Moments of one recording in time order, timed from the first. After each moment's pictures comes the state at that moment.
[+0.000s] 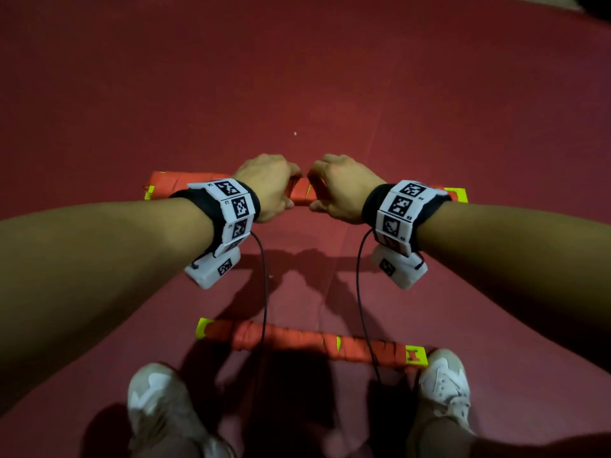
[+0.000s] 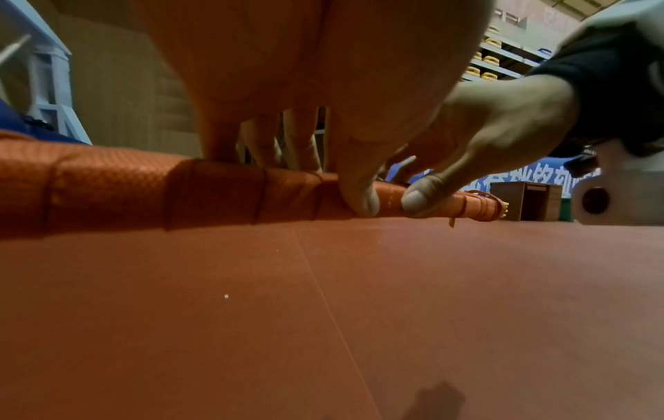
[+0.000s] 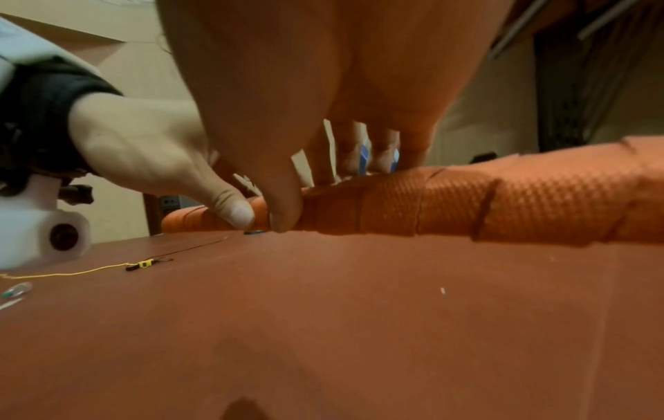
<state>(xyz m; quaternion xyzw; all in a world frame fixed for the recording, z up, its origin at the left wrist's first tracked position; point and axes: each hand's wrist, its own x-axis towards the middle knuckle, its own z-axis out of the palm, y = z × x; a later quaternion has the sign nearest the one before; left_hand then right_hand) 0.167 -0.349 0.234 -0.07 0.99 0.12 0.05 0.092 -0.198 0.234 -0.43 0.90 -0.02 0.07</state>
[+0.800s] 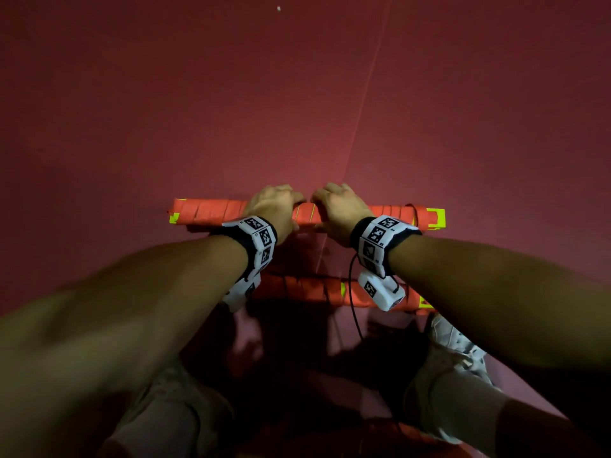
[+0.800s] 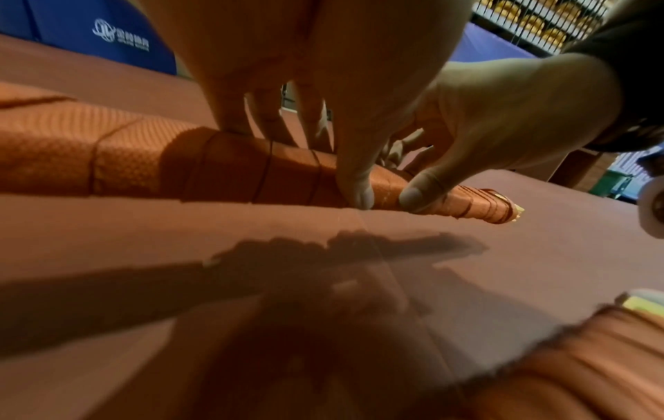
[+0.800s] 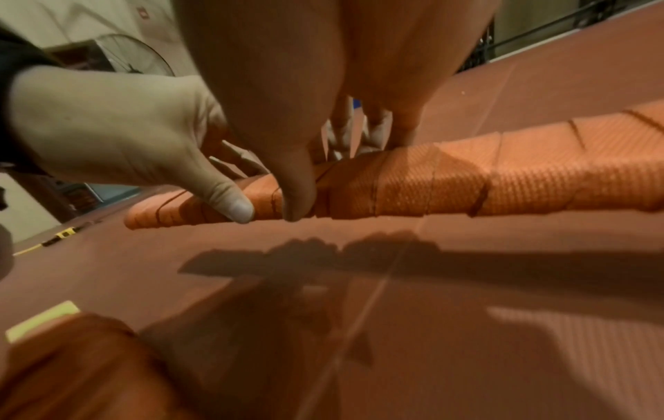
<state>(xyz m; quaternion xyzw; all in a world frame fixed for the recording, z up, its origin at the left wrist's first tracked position) 0.175 -0.314 0.015 -0.08 0.96 0.20 0.19 0.106 -0.168 0.005 -0.33 0.90 -0.05 0.27</state>
